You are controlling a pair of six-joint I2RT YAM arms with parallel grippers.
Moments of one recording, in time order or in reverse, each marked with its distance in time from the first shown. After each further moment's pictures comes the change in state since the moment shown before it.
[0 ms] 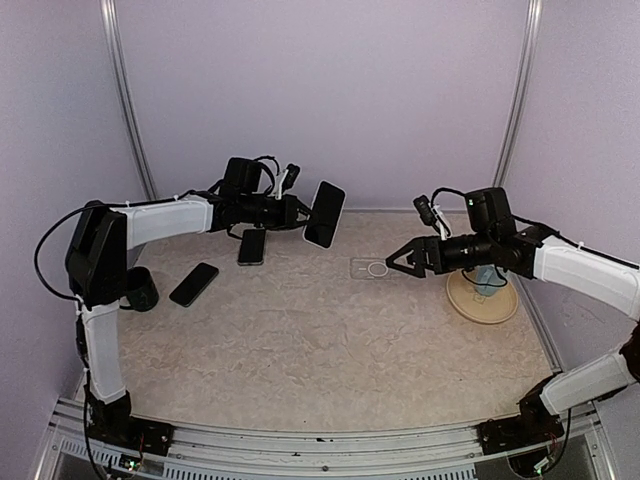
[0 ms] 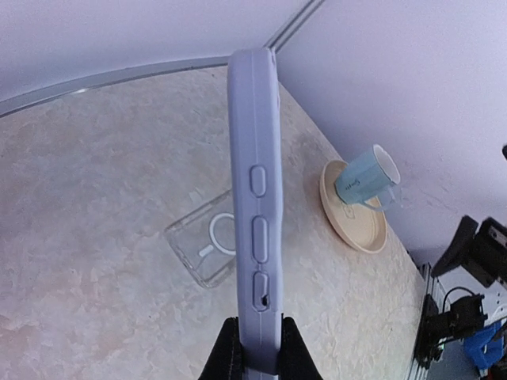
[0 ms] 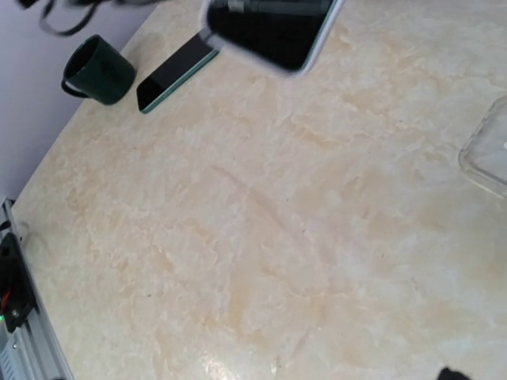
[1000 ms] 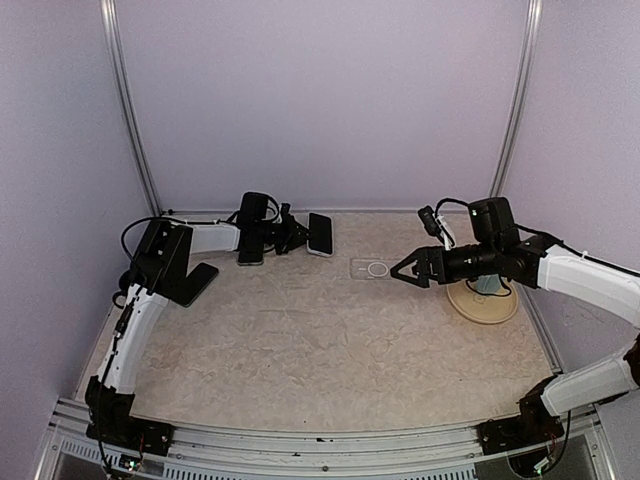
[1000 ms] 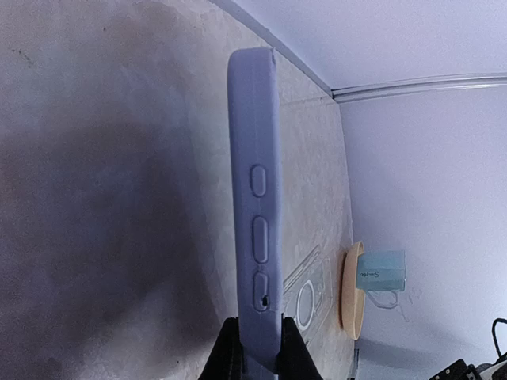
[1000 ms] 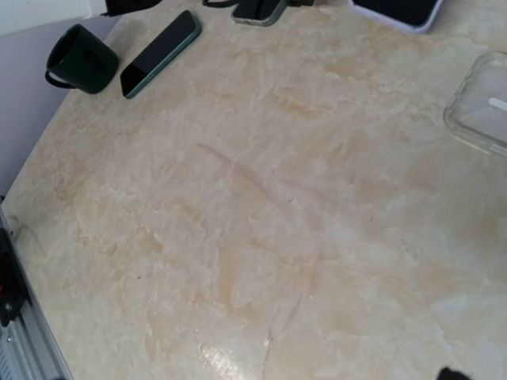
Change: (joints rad) left arm 0.137 0.615 0.433 0.180 0.138 -0.555; right arm 0.000 -0.054 -0.073 -0.007 0.027 0.025
